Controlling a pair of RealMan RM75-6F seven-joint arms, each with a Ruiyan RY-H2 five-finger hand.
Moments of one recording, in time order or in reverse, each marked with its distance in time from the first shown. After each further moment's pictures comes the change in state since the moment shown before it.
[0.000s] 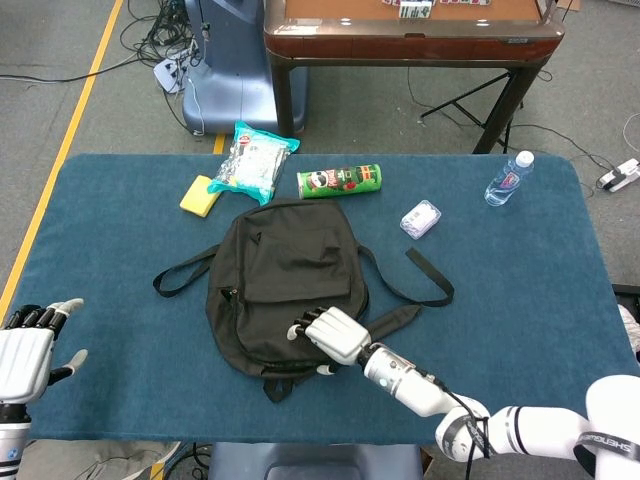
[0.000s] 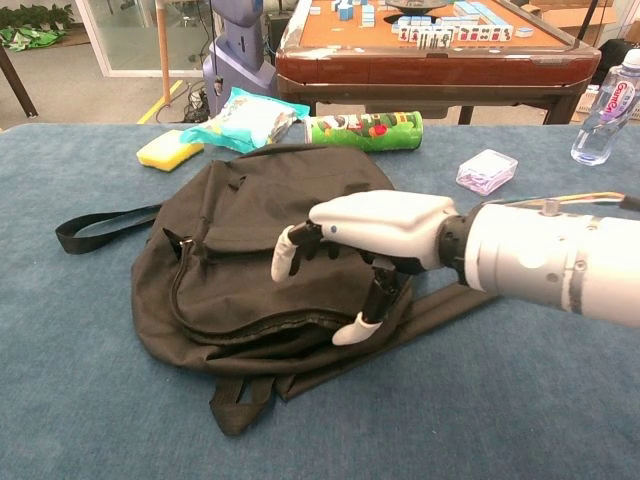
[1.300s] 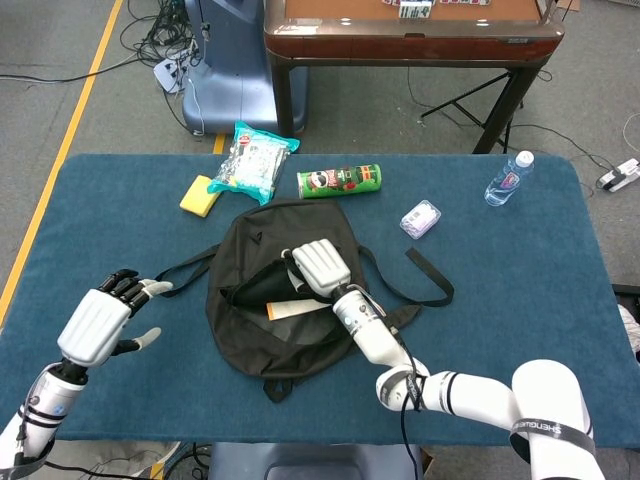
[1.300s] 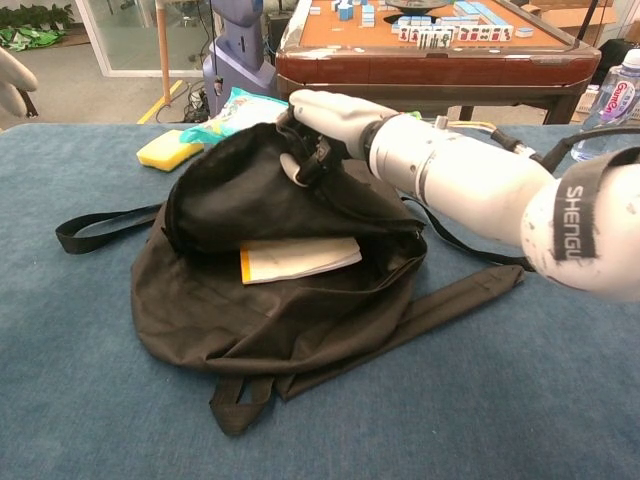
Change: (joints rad) left arm -0.248 -0.073 -0.027 0.202 0.275 -0.117 -0.361; right arm 0.204 -0.239 0.205 0.390 0.259 0.153 0.017
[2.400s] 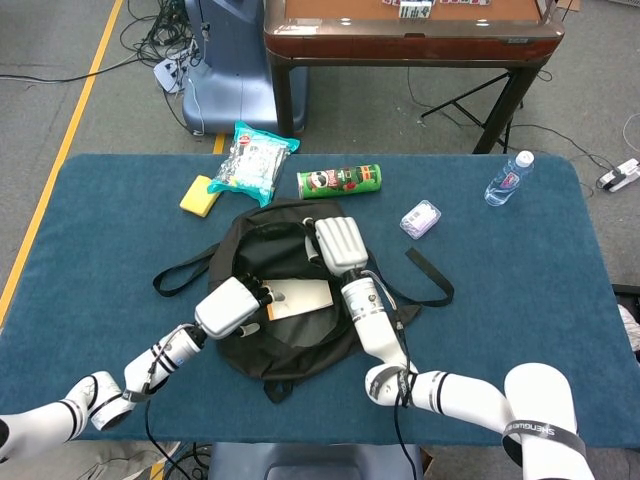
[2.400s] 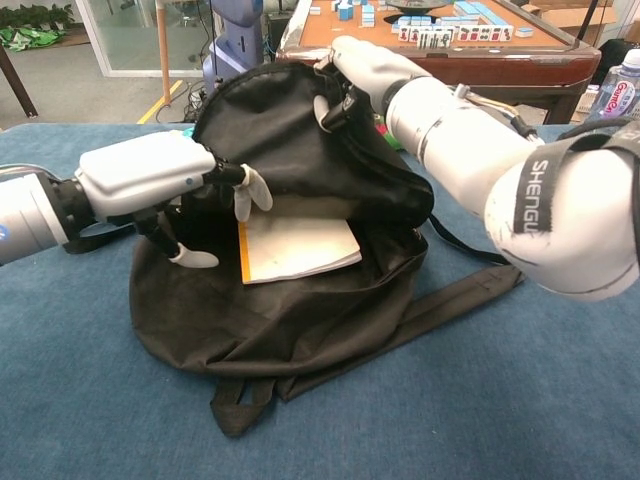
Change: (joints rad) left arm -0.385 -0.474 0.028 0.518 0.069 -0.258 -0.077; right arm 0.000 -0.050 0.078 0.025 0.104 0.189 -0.074
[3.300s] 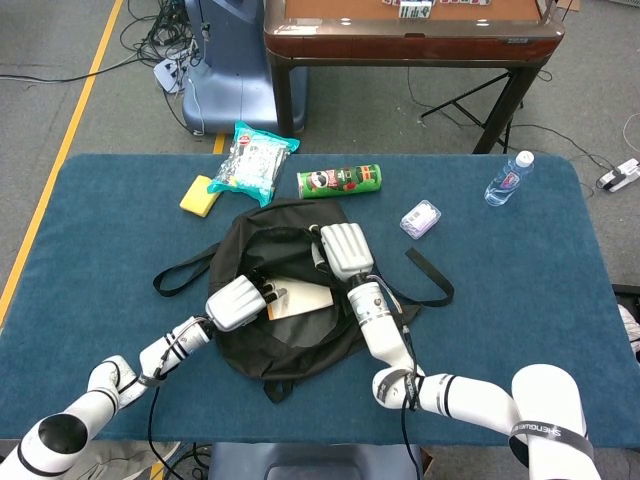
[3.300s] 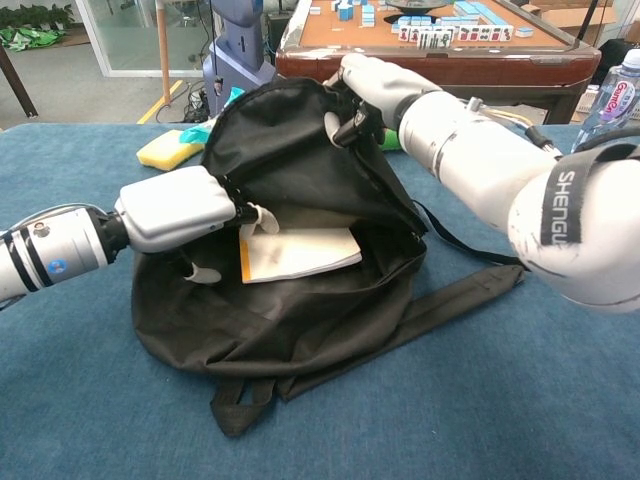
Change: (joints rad) left arm -0.061 -0.299 0.132 0.631 0.026 0.111 -0.074; right arm -0.027 0.024 -0.033 -0.026 0.015 -0.014 -0.012
